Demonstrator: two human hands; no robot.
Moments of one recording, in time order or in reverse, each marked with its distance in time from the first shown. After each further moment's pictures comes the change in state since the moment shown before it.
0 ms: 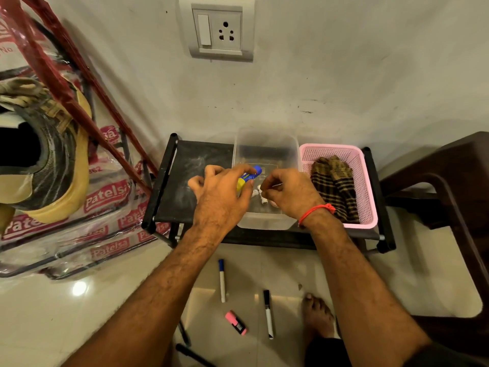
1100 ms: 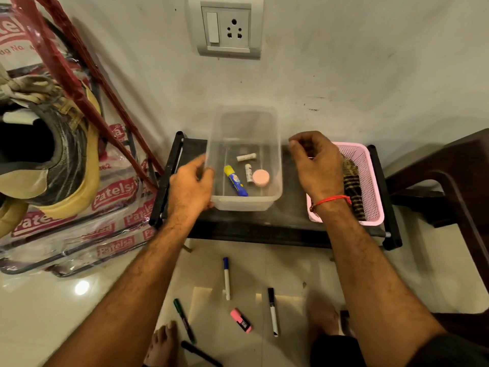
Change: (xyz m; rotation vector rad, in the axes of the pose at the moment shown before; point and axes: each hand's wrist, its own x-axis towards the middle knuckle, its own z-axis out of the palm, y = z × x) left_hand 0.013 -0.050 -0.029 -0.446 0.008 -0.405; right_hand 0.014 -0.001 -0.015 0.399 0.575 -0.109
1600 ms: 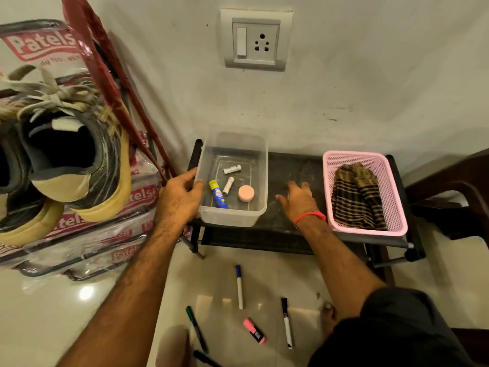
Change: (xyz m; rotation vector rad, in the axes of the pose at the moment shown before) left_hand 0.020 -0.041 -0.049 0.025 0.045 -0.087; right_hand -0.024 0.083 0.074 -0.689 -0.486 0.225
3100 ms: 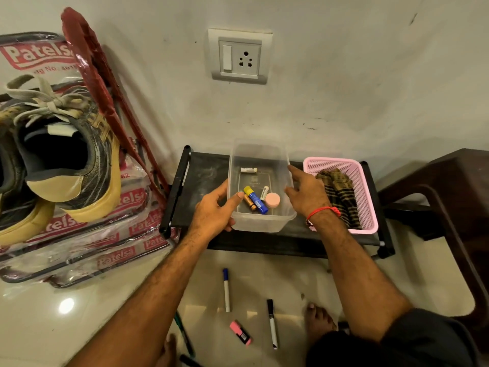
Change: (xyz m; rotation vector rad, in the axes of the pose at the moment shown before) left_hand -0.049 0.030 0.055 -0.116 -0.308 0.032; right_hand -0.044 -0.018 -0.092 0.235 0.074 -0.044
